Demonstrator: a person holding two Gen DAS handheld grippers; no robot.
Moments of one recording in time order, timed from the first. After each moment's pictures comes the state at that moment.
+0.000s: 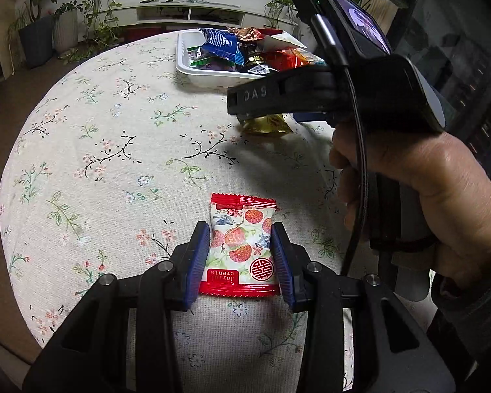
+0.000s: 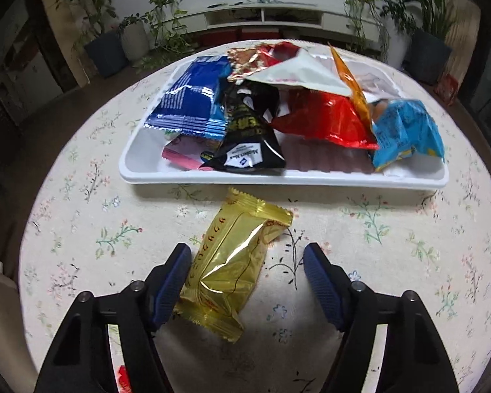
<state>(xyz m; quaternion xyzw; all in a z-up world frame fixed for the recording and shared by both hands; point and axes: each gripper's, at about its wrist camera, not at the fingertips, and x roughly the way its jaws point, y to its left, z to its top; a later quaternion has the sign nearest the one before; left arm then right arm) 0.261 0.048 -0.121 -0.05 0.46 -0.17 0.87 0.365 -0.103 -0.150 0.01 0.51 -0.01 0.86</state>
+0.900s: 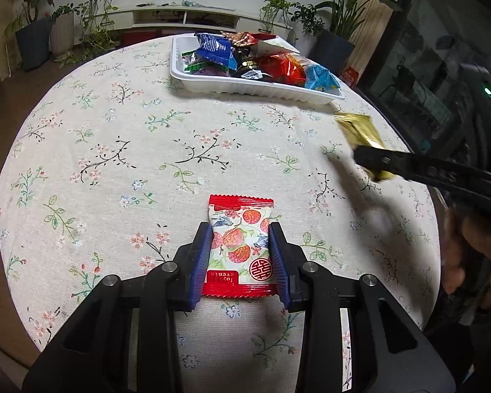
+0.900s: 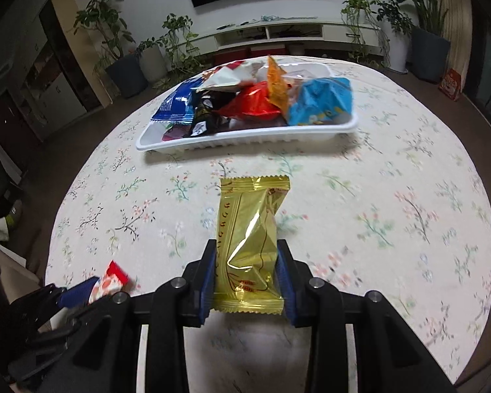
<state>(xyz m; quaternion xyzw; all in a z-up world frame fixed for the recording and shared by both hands) 0.258 0.047 -0.118 -0.05 0.45 -0.18 0.87 0.250 -0.188 -0.116 0.07 0.47 0.04 0.88</state>
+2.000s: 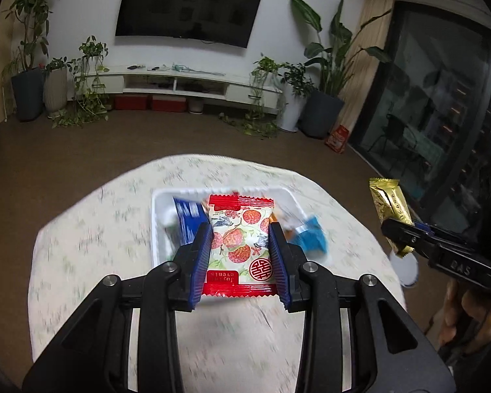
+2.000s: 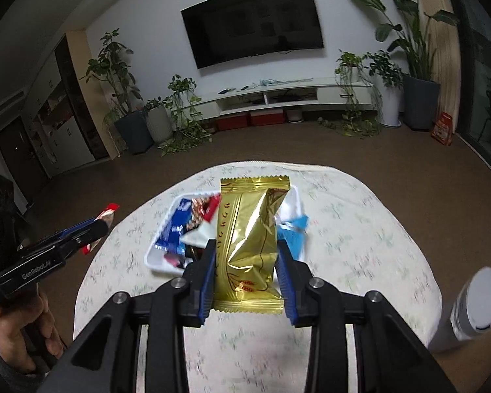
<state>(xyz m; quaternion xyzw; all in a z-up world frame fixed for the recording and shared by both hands) 0.413 0.026 0.042 -0.07 0.33 -0.19 0.92 0.315 -0.243 0.016 0.07 0.35 0.05 0.93</state>
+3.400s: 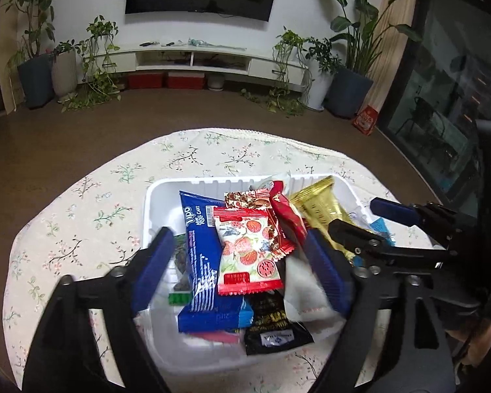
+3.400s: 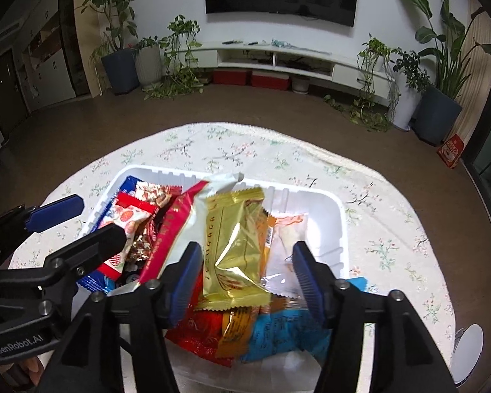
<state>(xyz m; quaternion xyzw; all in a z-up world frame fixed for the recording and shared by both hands) 0.524 0.001 -0.057 -0.05 0.38 -0.15 0.91 0.470 -0.197 -0.083 -0.04 0.43 0.03 0.90</state>
